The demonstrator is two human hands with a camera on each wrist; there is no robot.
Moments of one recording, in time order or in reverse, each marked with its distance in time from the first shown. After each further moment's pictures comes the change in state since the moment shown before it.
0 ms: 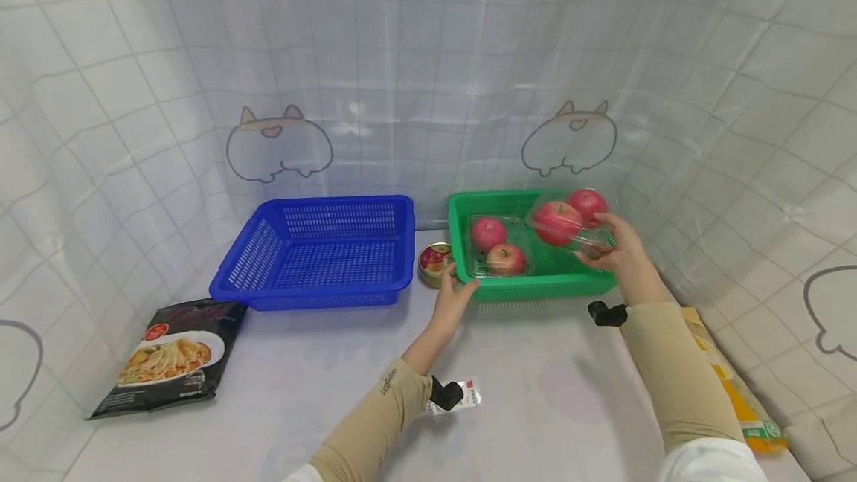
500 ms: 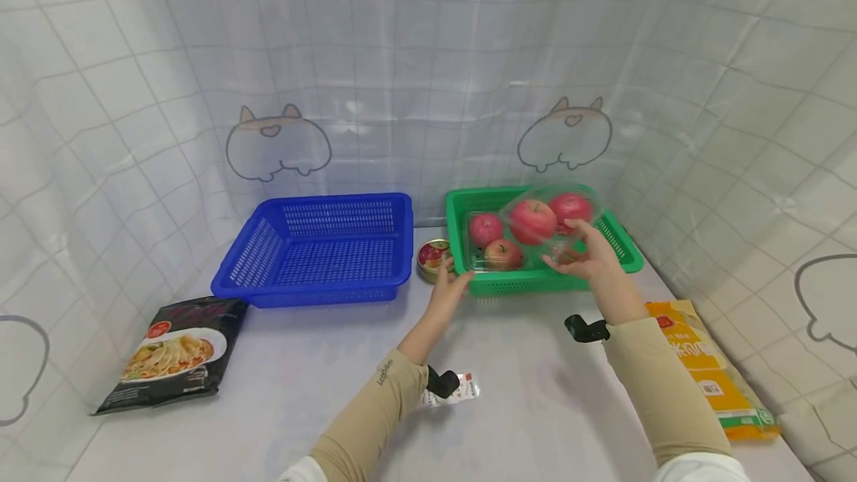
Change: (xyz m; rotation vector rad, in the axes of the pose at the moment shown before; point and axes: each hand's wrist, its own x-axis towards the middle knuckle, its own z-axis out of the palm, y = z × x) left_hand 0.004 0.004 -0.002 -0.046 -0.021 -0.003; right_hand -0.025 0.045 0.016 0.128 -0.143 0.041
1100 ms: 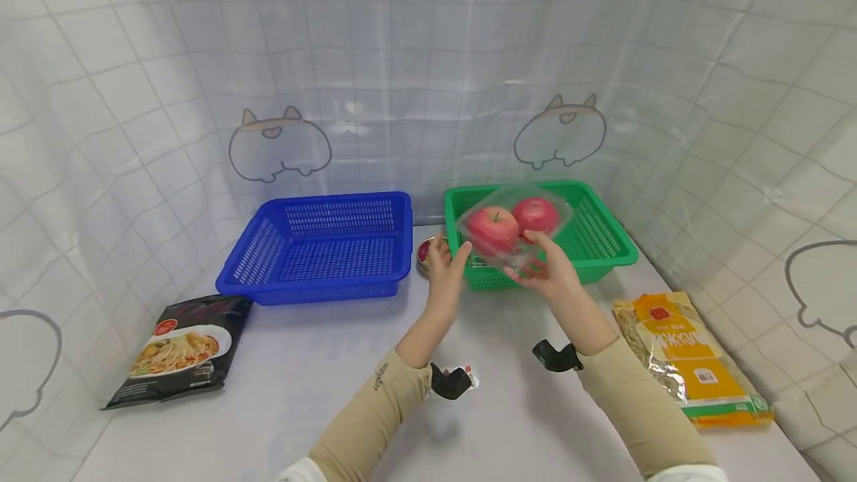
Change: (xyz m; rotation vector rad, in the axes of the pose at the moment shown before) left_hand -0.047 0.060 0.003 -0.147 0.063 0.112; right_hand -0.040 0.077 0.024 -0.121 -0.061 -0.178
